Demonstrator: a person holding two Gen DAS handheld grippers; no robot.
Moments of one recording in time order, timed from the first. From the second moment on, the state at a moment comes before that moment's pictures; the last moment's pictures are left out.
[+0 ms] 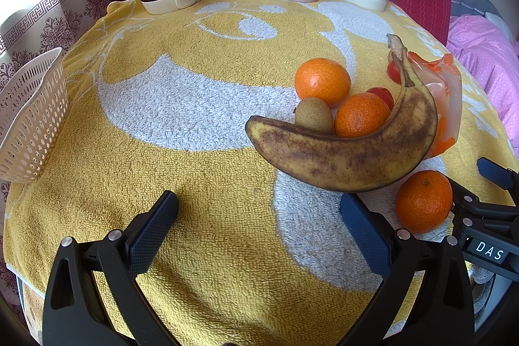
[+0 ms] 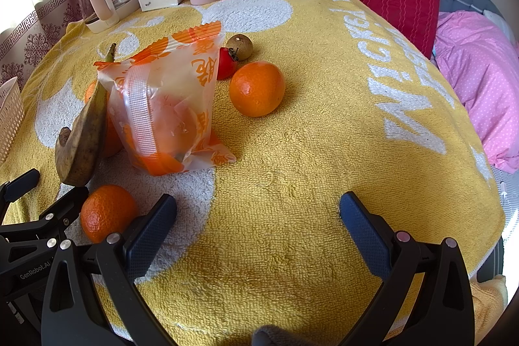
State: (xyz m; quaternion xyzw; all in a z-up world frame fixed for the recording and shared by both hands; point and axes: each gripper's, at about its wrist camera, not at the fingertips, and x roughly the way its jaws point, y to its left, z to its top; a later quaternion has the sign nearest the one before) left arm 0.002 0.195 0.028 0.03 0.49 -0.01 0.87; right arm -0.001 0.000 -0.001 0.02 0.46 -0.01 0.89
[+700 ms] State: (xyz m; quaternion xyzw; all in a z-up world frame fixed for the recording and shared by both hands) left arm 0.000 0.196 0.028 0.03 0.49 -0.01 0.87; right arm -0.001 0.000 -0.001 0.02 0.46 -0.01 0.89
